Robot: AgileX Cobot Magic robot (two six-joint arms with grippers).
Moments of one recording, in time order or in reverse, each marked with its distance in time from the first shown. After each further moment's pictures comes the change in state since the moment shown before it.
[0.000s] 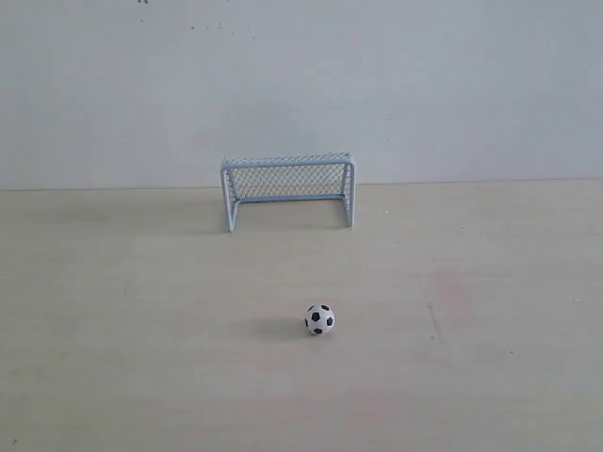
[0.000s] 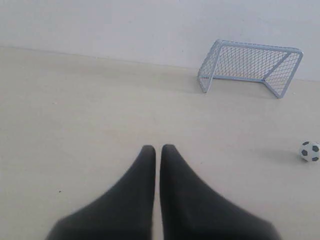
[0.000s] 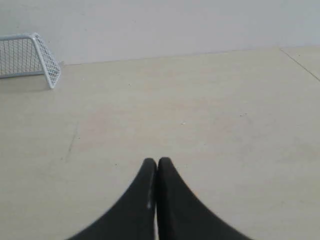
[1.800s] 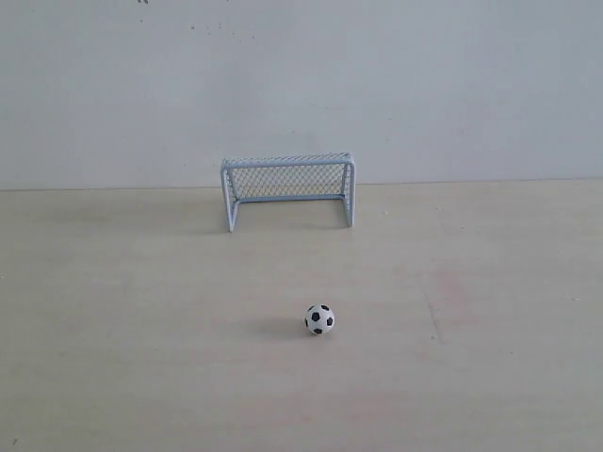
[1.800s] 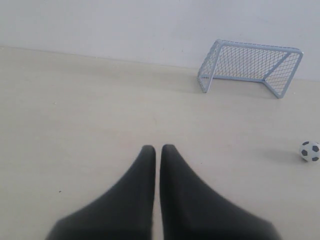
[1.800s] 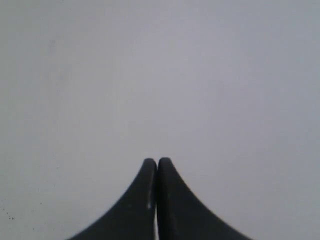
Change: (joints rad) left arm 0.000 0.000 0.000 0.000 0.000 0.000; right arm 0.000 -0.002 -0.251 0.022 -0.536 0.112
